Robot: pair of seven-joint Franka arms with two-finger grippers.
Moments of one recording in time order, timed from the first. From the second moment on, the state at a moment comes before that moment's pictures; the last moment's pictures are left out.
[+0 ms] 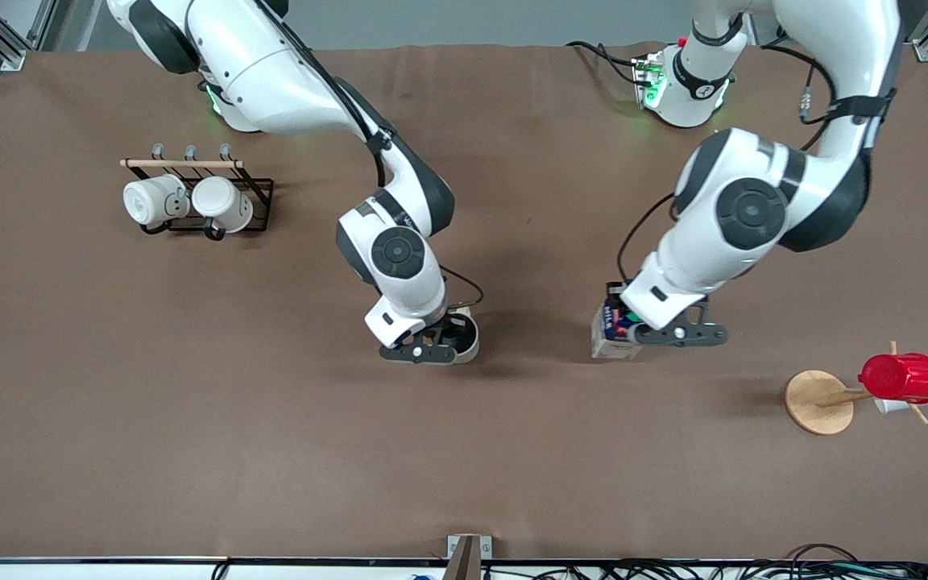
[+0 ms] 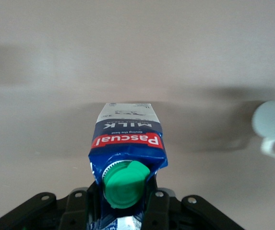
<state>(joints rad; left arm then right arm) -0.20 0.40 -0.29 -1.60 0.05 1.96 -0.48 0.64 0.83 0.03 -1.29 -0.01 2.21 0.73</state>
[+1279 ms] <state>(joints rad) -0.40 0.68 -0.28 -1.34 0.05 2.00 -0.76 0.56 0.66 0.01 -1.23 -0.06 1.97 0.77</state>
